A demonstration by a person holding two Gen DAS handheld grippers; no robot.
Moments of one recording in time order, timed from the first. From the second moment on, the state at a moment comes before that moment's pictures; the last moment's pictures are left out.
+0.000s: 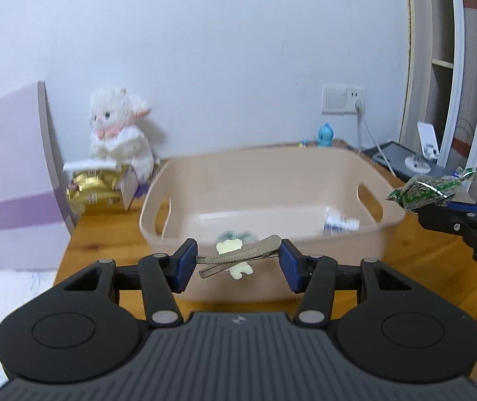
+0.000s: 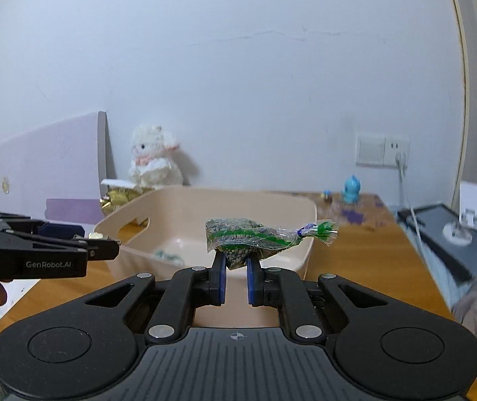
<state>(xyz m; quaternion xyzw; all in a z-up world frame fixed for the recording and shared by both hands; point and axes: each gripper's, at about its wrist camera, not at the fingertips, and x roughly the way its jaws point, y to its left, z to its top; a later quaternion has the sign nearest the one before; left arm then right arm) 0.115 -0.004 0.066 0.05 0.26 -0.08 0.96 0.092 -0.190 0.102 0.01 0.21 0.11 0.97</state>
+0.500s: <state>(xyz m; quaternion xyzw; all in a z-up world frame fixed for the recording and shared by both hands) 0.216 -0.040 0.061 0.09 0.28 -0.05 0.96 0.171 -0.179 0.099 -0.02 0.23 0.12 0.97</state>
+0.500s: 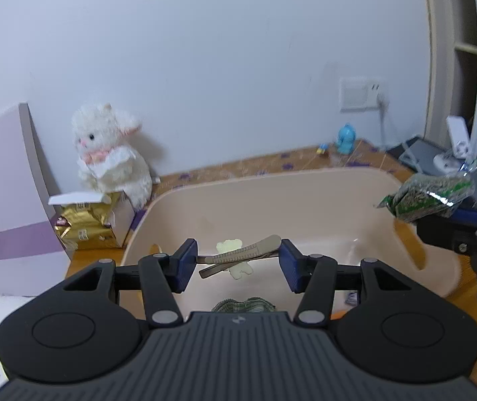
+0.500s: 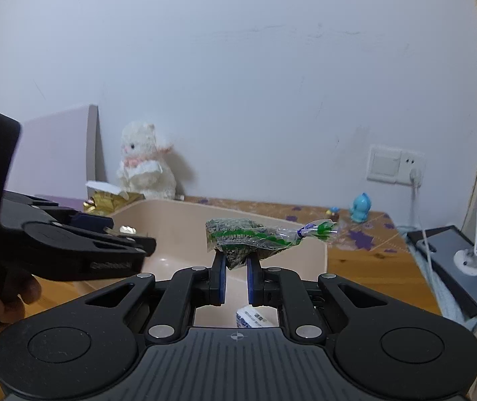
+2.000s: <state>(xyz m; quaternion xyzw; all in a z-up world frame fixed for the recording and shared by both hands) 0.168 -0.012 0.072 0.08 0.32 -0.03 0.94 0.132 -0.174 0.103 -0.01 0.28 0.10 0.95</state>
